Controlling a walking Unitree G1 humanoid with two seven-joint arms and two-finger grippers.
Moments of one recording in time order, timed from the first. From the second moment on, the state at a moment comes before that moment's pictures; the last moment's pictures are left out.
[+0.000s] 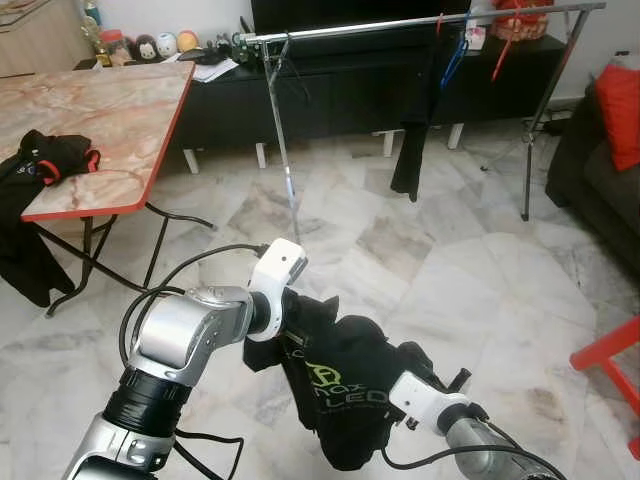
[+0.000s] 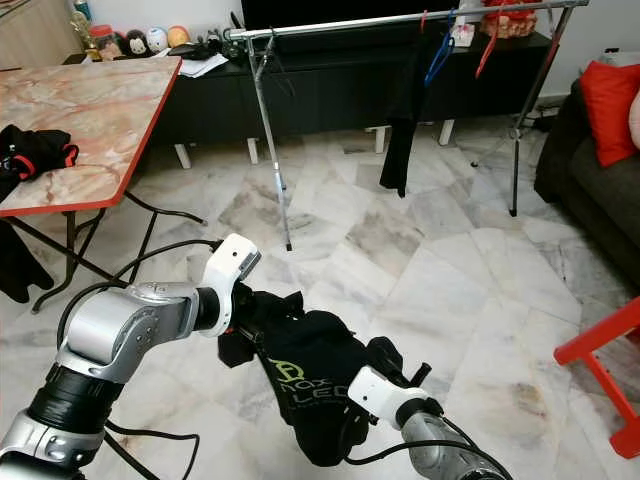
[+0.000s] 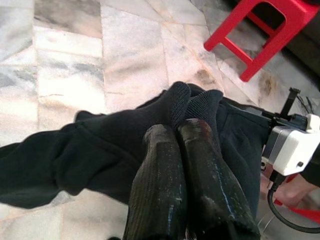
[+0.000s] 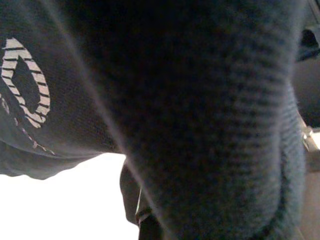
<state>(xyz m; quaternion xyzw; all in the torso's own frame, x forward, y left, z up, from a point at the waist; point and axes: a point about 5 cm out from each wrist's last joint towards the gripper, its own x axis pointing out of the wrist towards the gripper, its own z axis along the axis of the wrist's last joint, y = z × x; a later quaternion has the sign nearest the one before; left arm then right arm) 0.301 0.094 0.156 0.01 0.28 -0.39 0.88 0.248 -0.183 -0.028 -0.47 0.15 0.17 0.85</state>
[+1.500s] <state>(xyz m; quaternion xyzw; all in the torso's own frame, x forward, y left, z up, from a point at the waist) 0.261 0.036 0.165 -0.07 0.28 -0.45 0.85 0.250 -0.203 -0.033 -0.25 0.27 -0.02 0.93</state>
